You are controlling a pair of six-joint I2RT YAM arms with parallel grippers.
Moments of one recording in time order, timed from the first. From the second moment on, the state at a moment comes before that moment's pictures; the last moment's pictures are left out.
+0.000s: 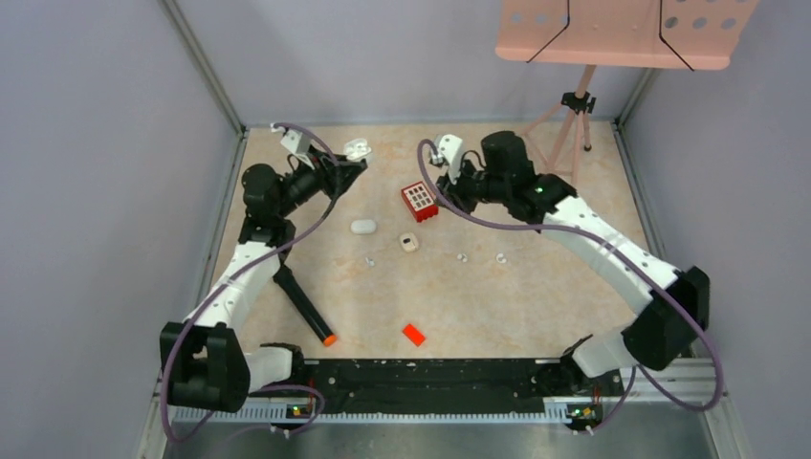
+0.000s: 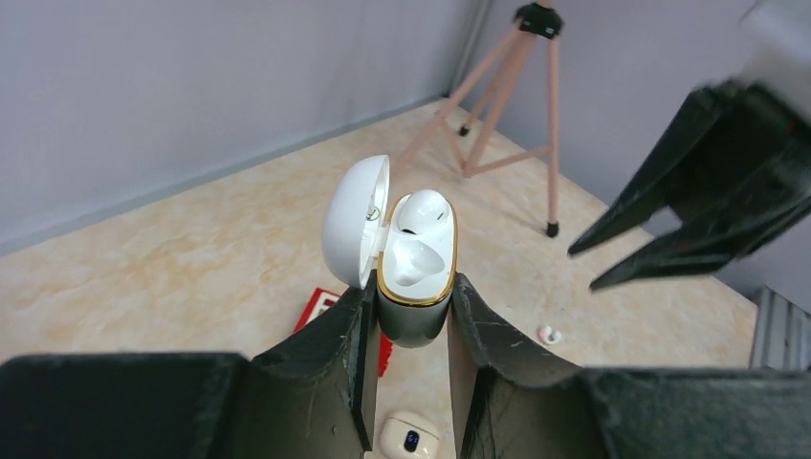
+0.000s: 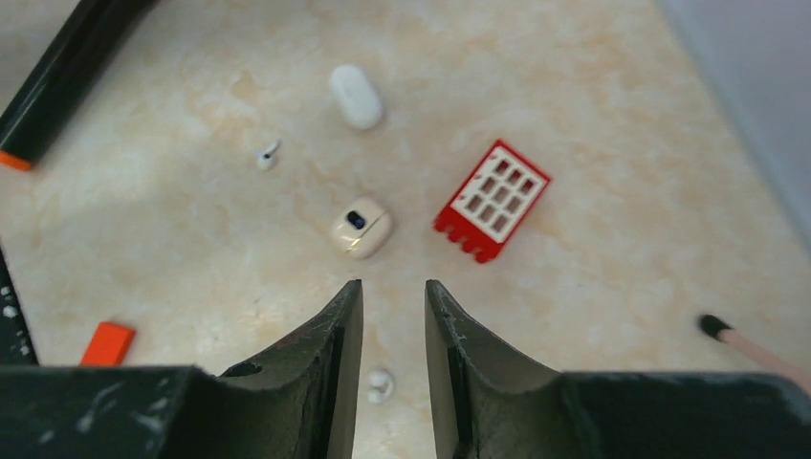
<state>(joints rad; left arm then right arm) -0.13 1.23 0.84 0.56 0.76 -0.36 0.62 1.38 1.35 -0.44 -0.34 -0.39</state>
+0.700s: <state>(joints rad) 0.00 0.96 0.83 0.13 0.41 -0.28 0.84 2.00 1.49 -0.34 -0.64 -0.30</state>
